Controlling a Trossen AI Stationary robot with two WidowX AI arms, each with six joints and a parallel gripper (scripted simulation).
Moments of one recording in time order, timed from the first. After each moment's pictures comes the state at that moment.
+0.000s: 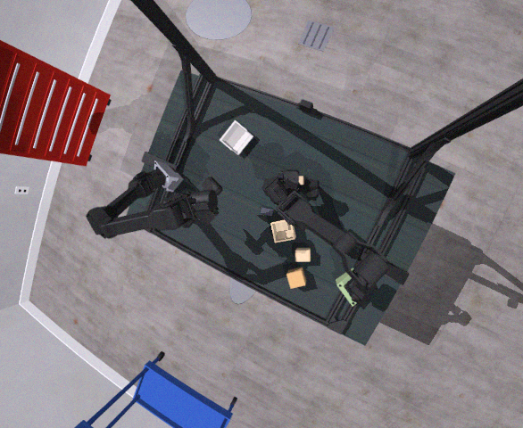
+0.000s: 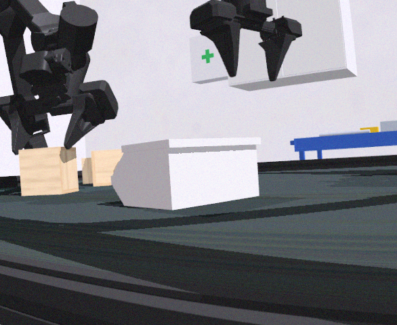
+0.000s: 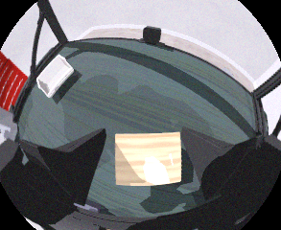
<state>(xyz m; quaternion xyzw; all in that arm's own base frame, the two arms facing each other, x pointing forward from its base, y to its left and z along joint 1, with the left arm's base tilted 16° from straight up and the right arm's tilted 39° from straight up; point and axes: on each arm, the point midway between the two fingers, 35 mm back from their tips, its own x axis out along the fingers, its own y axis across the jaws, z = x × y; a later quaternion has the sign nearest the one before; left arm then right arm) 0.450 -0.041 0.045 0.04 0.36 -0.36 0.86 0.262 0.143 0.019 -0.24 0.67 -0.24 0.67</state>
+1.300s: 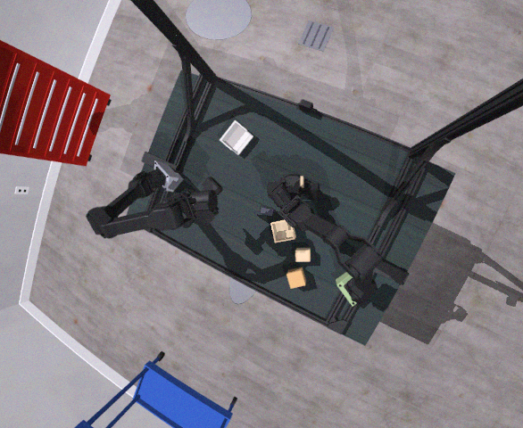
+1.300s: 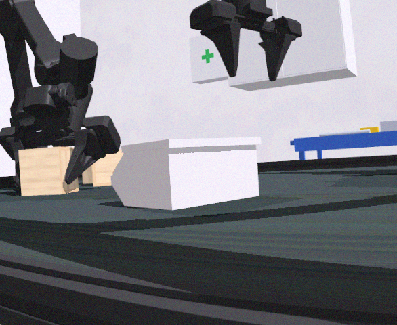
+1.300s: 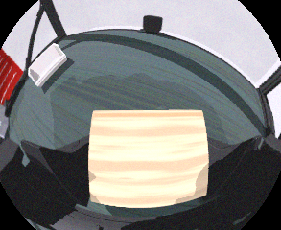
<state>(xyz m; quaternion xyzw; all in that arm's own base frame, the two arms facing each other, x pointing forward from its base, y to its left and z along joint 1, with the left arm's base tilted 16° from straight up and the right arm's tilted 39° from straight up) 0.444 -0.053 -0.001 0.02 0.35 -0.36 0.87 0.262 0.143 0.019 -0.24 0.67 -0.24 0.67</state>
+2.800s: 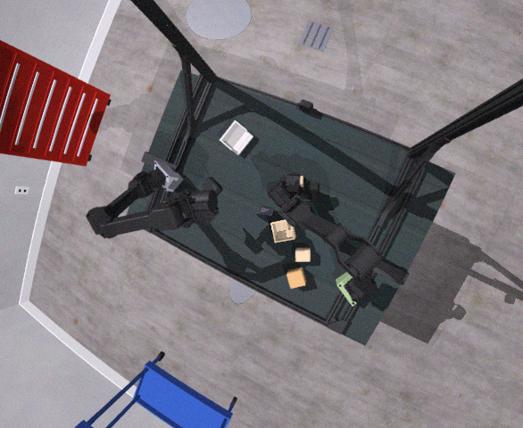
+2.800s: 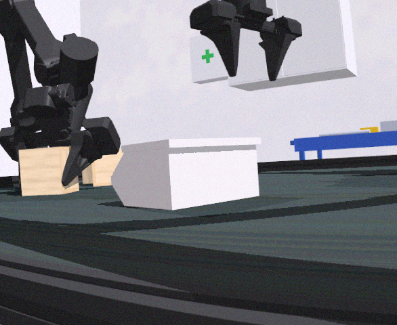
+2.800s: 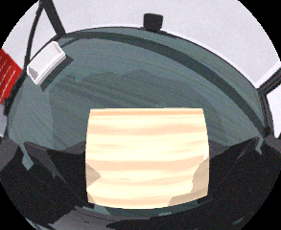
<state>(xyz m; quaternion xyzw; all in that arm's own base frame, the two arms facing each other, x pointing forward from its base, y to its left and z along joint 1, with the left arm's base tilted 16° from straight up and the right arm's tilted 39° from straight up) 0.444 -0.053 -0.002 0.02 0.36 -0.36 0.86 0.262 0.143 0.019 -0.24 0.67 -0.24 0.67</state>
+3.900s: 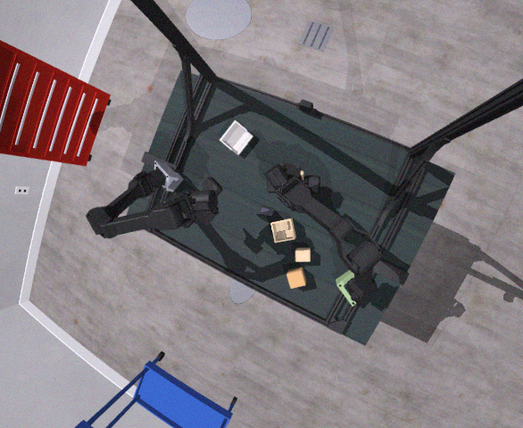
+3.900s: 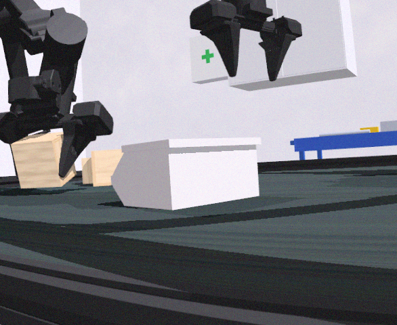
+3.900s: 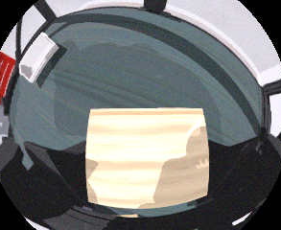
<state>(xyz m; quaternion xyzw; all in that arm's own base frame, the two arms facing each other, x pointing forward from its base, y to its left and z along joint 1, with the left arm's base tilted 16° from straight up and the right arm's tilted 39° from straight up) 0.451 -0.057 0.015 0.07 0.47 -0.35 0.81 0.262 0.143 0.019 -0.24 0.67 -0.24 0.67</state>
